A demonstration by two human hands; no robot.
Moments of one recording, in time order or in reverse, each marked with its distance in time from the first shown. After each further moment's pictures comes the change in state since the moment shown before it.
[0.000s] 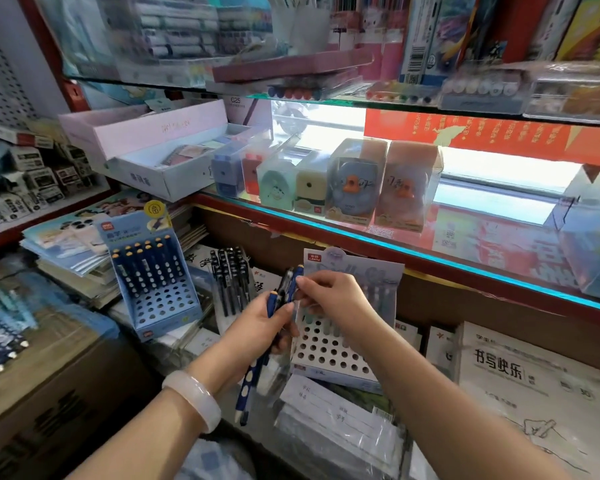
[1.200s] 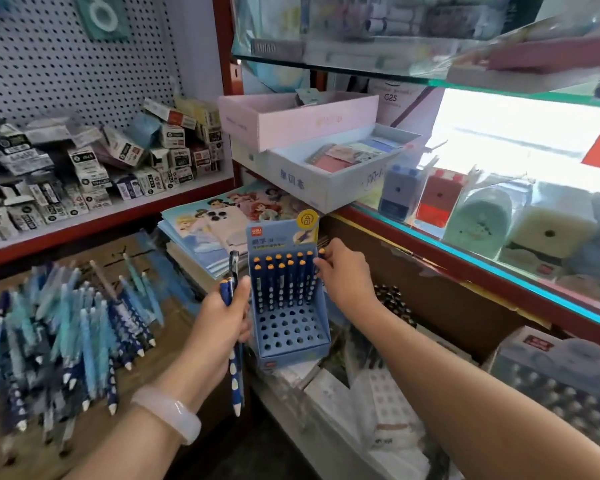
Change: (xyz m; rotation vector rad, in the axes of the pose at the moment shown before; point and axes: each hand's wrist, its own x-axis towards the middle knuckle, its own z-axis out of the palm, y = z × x) left_hand 0.026 -0.061 -0.232 -0.277 0.668 -0.056; right_hand 0.168 -0.026 0.220 -0.689 -0.037 -0.289
